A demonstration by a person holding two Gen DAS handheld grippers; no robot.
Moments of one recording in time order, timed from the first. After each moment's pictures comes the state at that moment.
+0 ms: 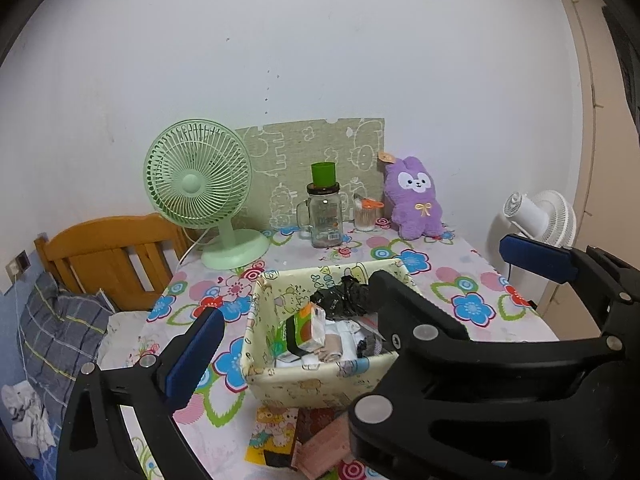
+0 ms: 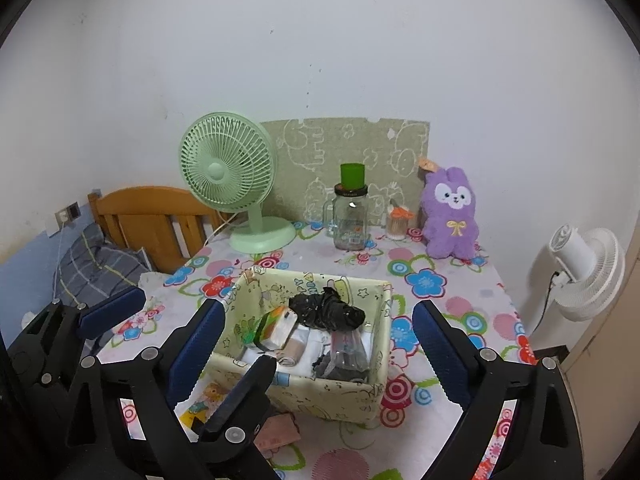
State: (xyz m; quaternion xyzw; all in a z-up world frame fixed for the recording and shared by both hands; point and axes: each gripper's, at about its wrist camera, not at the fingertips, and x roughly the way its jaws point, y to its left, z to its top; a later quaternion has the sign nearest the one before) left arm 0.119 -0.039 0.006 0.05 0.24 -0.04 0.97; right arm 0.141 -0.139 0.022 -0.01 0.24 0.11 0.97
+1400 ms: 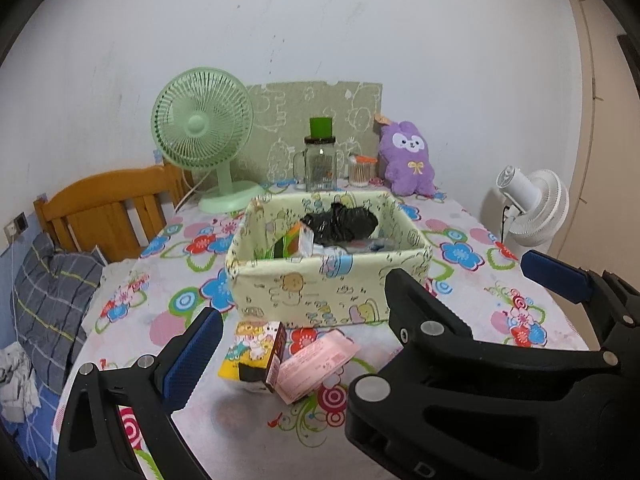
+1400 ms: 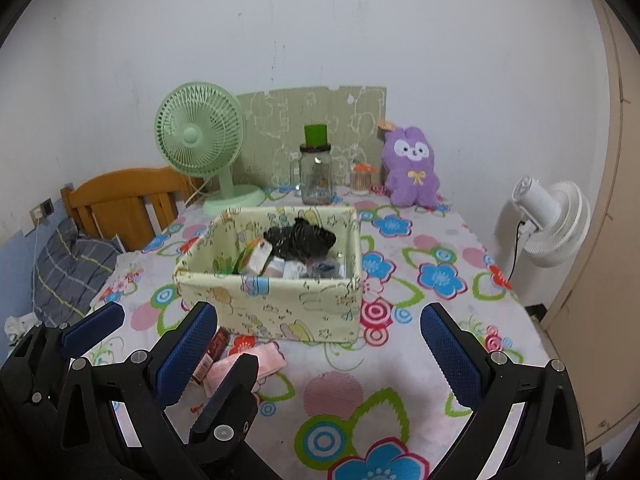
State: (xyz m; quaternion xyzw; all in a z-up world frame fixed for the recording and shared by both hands) left arm 0.073 -0.037 -0.051 0.02 0.28 -0.04 0.96; right arm 0.090 -0.143 -0.039 0.01 0.27 0.05 0.96
